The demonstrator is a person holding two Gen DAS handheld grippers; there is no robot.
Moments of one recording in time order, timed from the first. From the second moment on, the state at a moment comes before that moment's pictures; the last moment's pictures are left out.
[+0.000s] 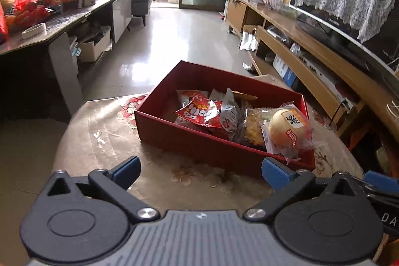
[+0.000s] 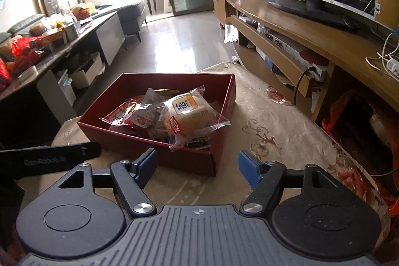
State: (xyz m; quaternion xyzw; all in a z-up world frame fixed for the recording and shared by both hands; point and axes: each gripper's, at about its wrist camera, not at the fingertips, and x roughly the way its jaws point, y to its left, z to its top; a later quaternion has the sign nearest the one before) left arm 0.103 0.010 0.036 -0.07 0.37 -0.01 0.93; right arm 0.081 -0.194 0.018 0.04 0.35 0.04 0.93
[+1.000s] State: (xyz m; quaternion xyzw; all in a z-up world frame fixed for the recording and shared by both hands) left arm 0.056 -0.002 0.004 -0.05 0.41 -0.01 0.91; right arm 0.044 -0.188 -0.004 0.02 0.40 0.04 0.92
